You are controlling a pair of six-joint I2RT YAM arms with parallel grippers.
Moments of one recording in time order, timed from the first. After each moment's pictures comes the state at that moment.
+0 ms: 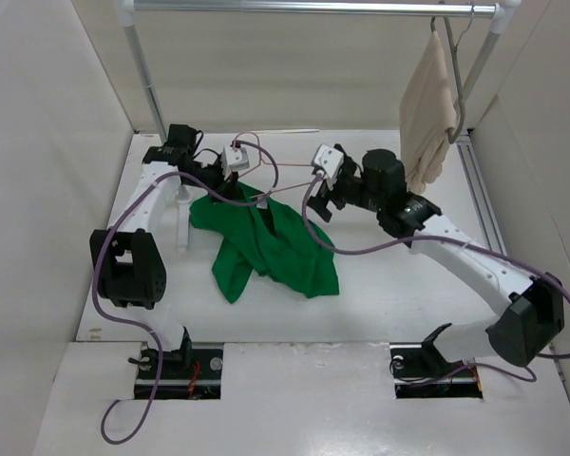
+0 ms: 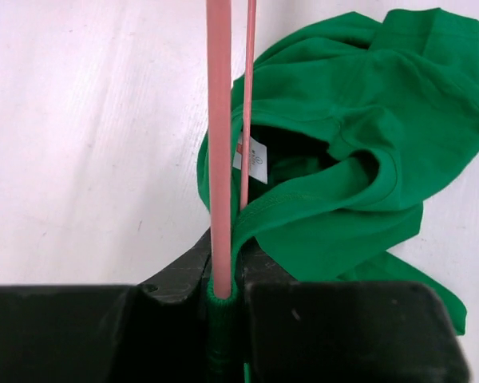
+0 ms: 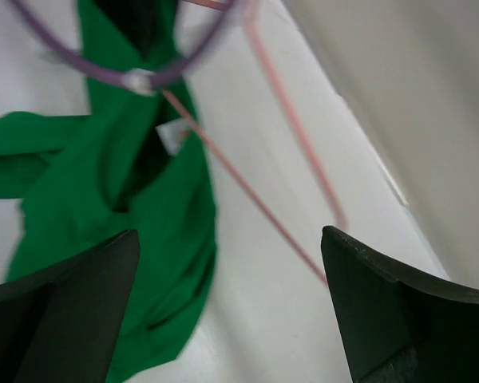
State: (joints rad) left arm -0.10 1.72 1.51 -0.92 0.92 1.06; right arm 0.60 1.37 1.18 -0.09 -0.33 -0.48
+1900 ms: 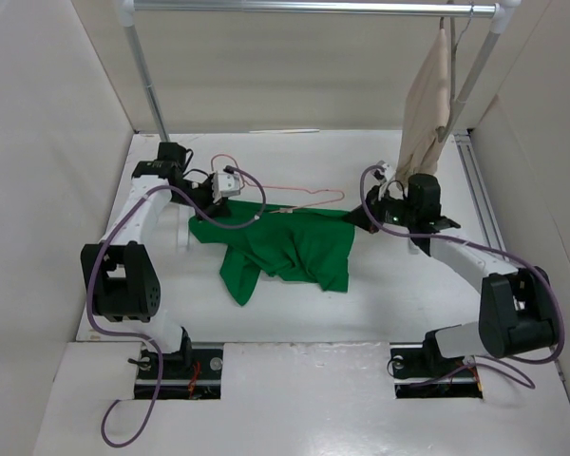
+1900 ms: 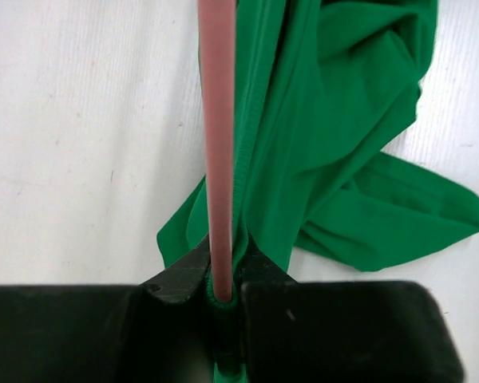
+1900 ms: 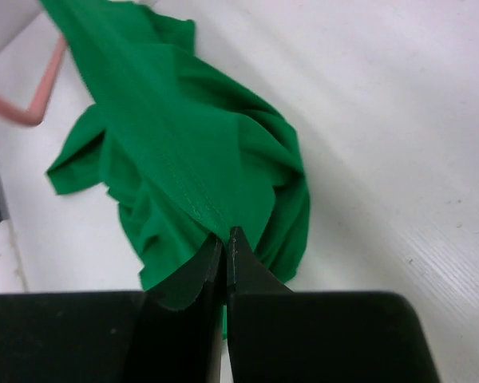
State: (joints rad) left arm -0.03 1.61 1.36 -1.02 0.85 1.31; right arm 0.20 1.39 0.77 0.16 -0.76 0.01
